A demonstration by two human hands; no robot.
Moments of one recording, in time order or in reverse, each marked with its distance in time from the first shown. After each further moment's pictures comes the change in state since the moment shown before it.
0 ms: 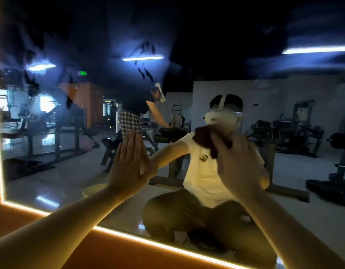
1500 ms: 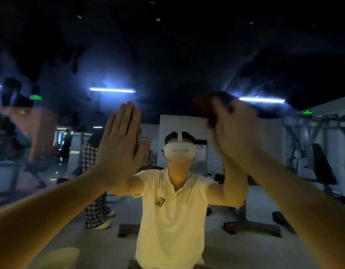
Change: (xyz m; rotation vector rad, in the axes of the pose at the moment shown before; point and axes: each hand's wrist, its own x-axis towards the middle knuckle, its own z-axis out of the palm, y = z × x) left_hand 0.186 -0.151 -0.038 -0.108 0.319 0.142; right_hand 0.241 -0.093 0.025 -0.178 0.140 0.010
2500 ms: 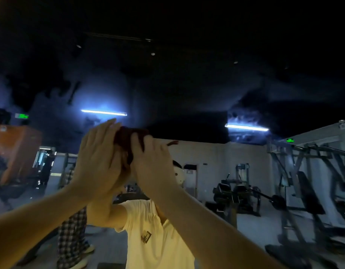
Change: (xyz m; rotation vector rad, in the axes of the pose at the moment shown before) left_hand 0.040 -0.021 -0.035 -0.249 0.275 -0.042; right_hand 0.027 -0.146 0.035 0.047 0.017 -0.241
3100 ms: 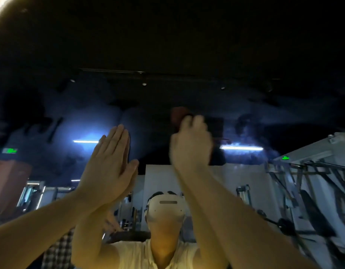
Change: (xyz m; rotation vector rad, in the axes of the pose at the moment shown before) left_hand 0.075 -0.016 0.049 0.098 -0.161 0.077; right_hand 0.082 0.111 -0.033 -0.138 0.159 0.510
